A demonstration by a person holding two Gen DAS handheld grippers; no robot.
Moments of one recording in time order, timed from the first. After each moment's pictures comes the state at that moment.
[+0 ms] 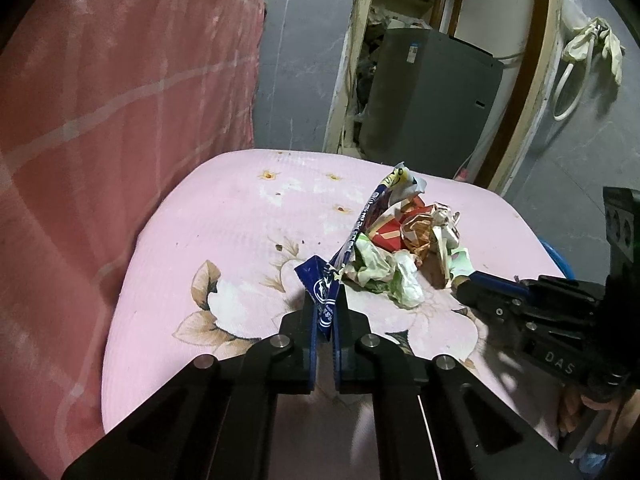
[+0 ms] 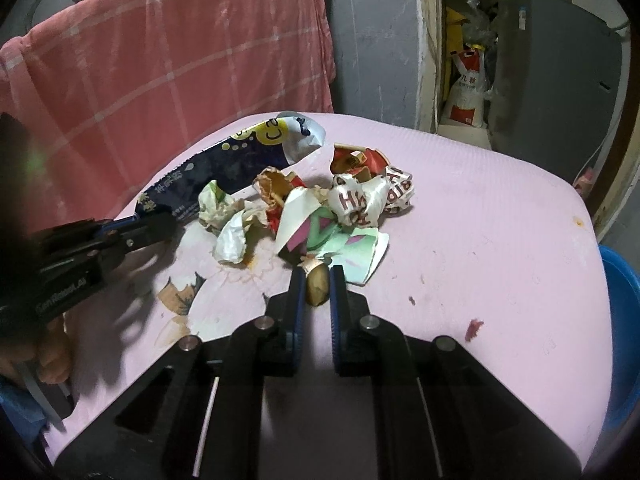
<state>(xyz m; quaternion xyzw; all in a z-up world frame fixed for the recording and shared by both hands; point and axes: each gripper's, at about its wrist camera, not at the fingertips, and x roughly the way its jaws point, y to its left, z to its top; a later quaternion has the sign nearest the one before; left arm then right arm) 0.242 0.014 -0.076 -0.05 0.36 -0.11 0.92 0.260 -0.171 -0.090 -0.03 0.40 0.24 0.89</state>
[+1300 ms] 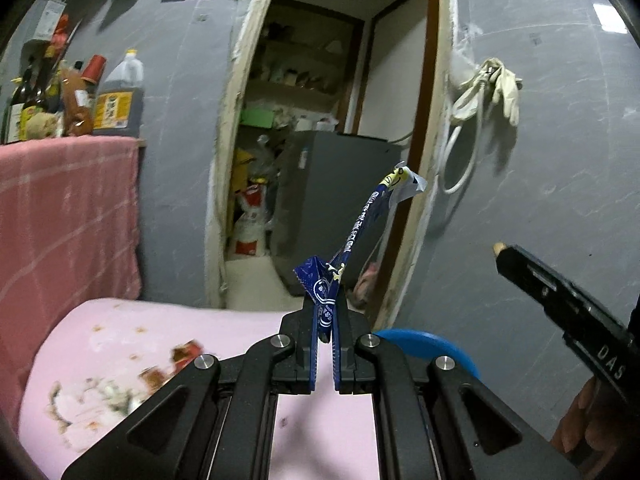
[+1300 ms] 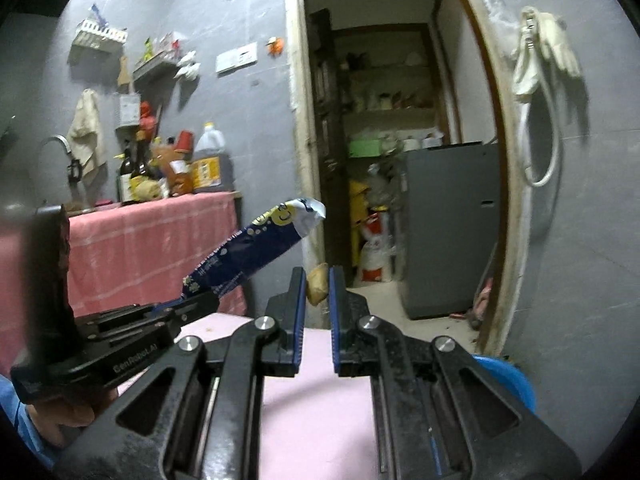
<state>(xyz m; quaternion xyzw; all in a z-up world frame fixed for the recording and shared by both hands) 0.211 -0.158 0.048 -0.06 0.16 -0.23 0.96 0.154 -0.351 0.057 0.03 0.09 0.10 0.99</state>
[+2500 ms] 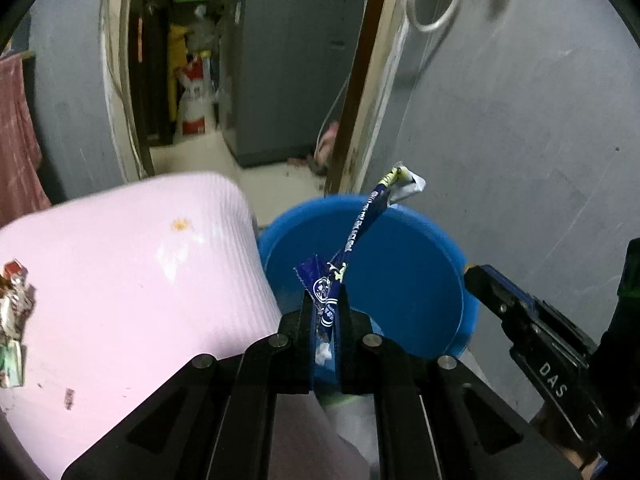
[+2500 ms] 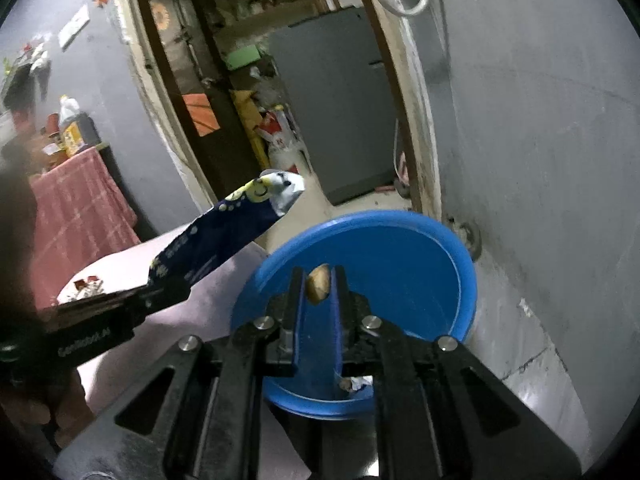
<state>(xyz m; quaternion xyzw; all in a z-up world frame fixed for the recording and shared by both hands) 0.294 -0.323 -0.086 0.03 0.40 -0.28 0.87 0.219 -0.511 -0.101 0.18 0.29 -0.02 0.94</state>
